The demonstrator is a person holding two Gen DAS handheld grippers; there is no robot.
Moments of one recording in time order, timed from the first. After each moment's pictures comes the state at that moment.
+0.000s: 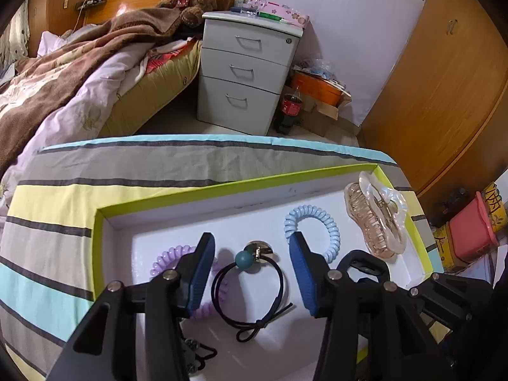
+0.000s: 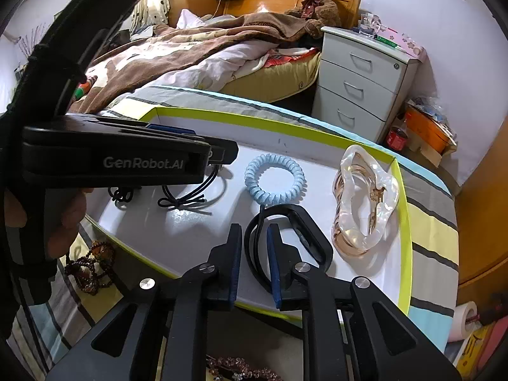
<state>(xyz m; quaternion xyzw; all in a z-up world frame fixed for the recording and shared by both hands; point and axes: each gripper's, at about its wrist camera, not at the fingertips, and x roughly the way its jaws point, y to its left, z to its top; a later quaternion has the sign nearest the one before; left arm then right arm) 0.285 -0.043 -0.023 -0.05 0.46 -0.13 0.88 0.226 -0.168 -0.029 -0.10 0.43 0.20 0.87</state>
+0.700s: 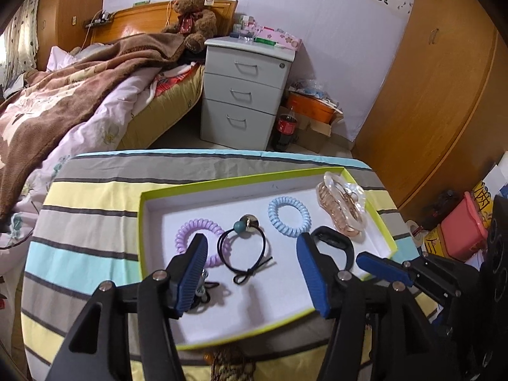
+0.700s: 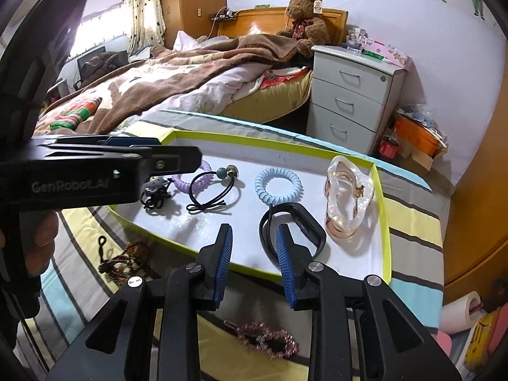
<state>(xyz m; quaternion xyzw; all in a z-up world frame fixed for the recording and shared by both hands) 0.219 -0.027 0.023 -0.05 0.42 -0.13 0.90 0.185 -0.176 0.004 -0.07 0.39 0.20 0.90</state>
